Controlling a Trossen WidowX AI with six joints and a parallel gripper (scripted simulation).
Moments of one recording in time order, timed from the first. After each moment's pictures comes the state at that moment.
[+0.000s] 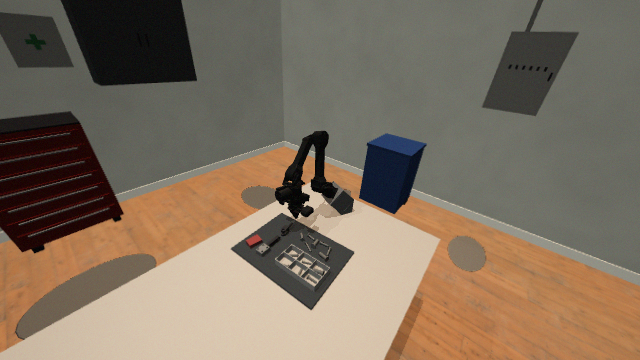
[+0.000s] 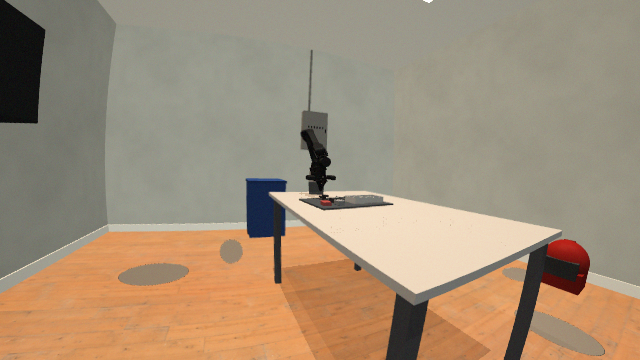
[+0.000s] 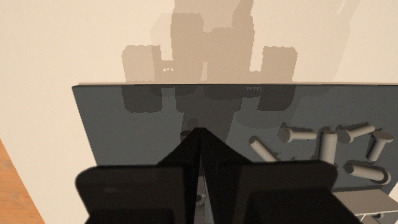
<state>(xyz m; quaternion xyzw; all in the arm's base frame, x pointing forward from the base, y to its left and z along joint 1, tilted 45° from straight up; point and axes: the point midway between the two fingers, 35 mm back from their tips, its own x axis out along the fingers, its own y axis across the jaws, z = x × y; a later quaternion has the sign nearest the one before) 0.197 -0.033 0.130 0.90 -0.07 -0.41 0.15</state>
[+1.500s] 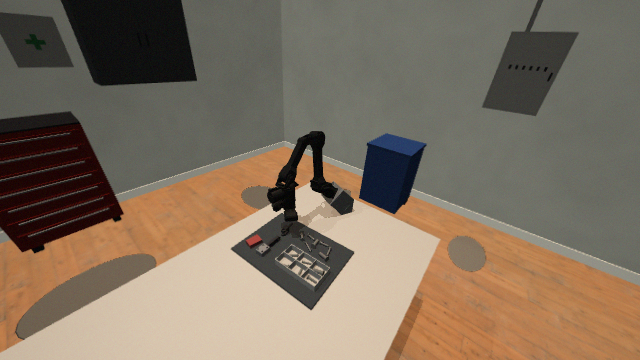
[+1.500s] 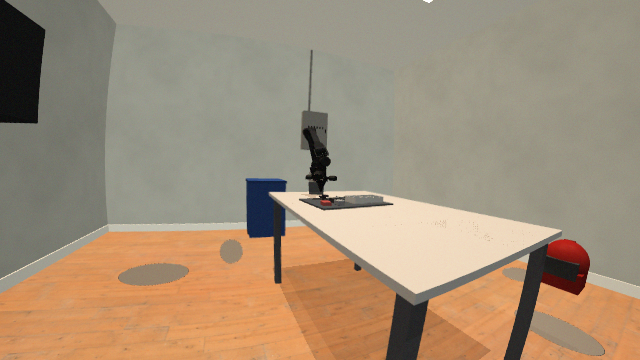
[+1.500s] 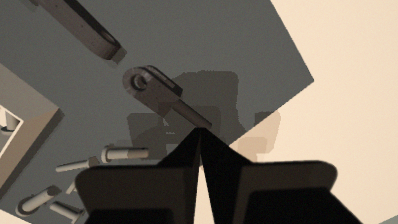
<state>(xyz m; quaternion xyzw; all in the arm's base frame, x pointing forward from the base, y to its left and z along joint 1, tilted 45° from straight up) 0.220 -0.039 0.156 0.18 0.36 -0.21 0.89</state>
